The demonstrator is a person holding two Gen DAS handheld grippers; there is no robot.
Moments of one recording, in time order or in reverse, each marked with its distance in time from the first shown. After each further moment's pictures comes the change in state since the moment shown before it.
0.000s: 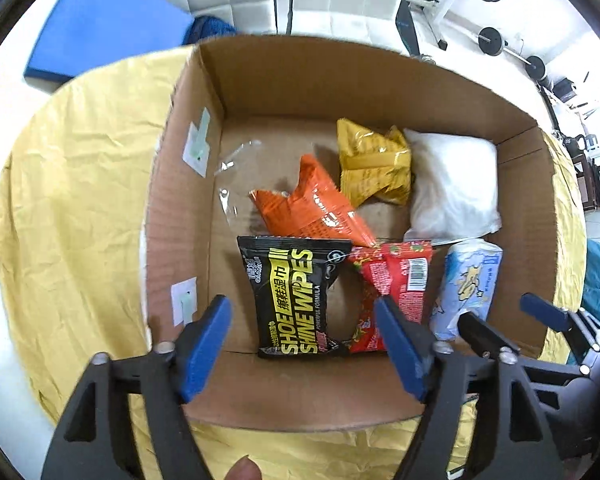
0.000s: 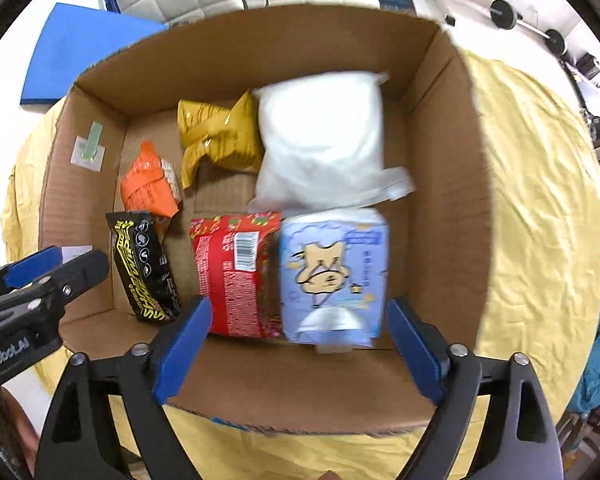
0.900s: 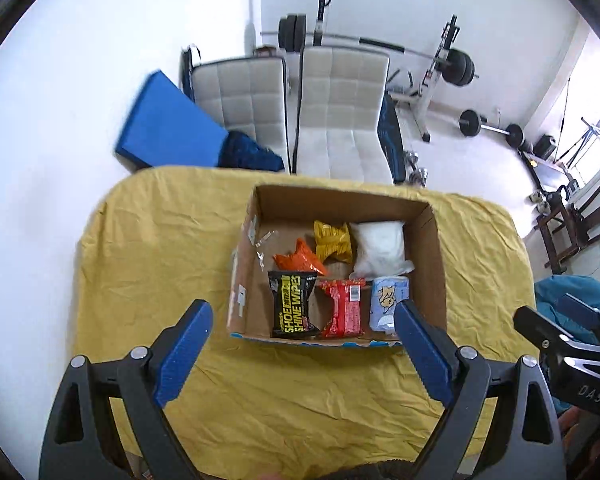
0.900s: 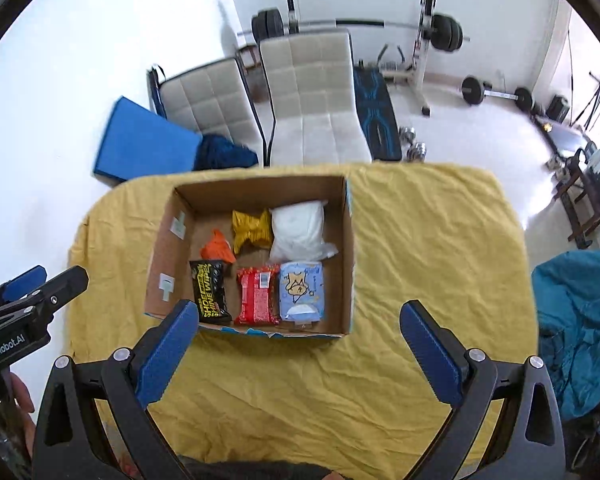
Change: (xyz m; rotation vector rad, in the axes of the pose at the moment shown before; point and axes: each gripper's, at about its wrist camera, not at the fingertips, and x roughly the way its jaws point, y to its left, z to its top) left arm -0.239 -0.025 -0.088 -0.020 -0.395 0.039; right arm -0.286 -0.049 -0.118 -0.005 -0.395 0.025
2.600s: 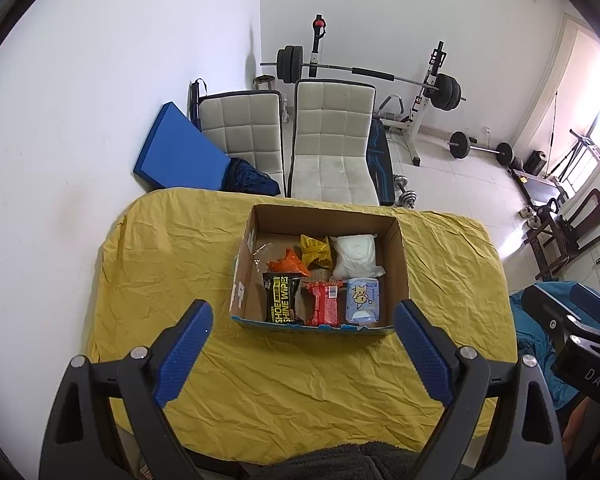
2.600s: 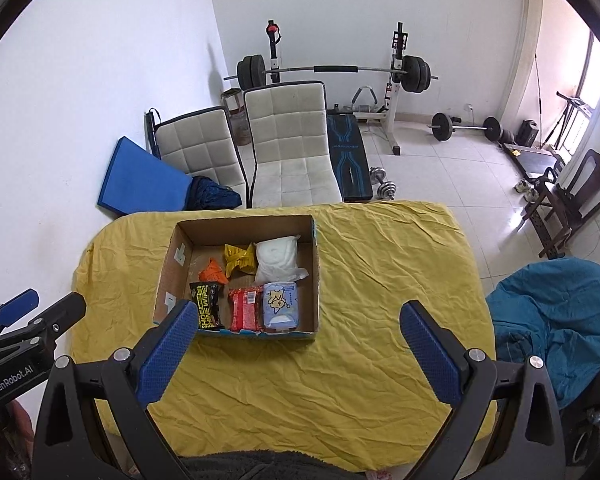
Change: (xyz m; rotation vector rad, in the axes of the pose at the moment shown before) left arm -0.088 -0.030 -0.032 -0.006 -0.083 -0.007; right arm -0.128 0.000 -0.023 0.018 -0.138 -0.089
